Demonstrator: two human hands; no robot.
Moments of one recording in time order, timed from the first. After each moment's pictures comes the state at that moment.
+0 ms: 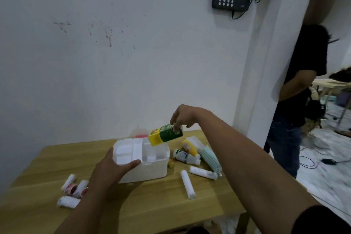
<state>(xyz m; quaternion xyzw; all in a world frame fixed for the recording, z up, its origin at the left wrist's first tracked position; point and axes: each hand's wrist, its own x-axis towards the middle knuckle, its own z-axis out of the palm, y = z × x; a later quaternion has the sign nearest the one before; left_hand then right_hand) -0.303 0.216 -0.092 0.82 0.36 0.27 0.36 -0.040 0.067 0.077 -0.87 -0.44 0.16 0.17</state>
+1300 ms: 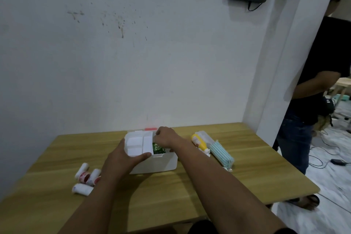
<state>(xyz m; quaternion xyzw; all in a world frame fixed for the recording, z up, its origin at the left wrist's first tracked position) -0.300 0.219 -0.092 0.83 0.38 0.25 0.33 -0.127 0.136 -0.033 -0.87 -0.40 0.16 0.23</state>
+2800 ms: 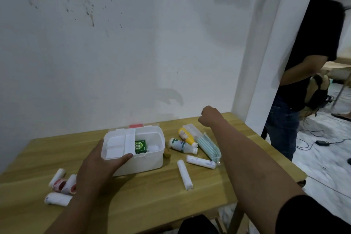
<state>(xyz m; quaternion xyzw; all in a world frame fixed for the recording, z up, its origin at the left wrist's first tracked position) -0.305 0.213 -0.101 0.83 0.36 0.31 0.30 0.056 0.025 -0.026 -0.96 -0.21 0.03 0.19</state>
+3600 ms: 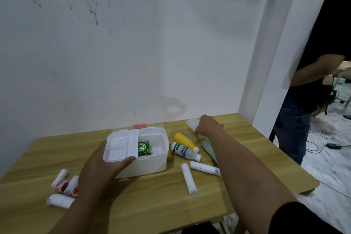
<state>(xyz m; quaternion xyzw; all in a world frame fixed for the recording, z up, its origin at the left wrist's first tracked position) -0.301 0.216 -0.104 0.83 0.36 0.31 0.29 0.036 0.045 -0.047 -0.96 -0.22 0.06 0.14</state>
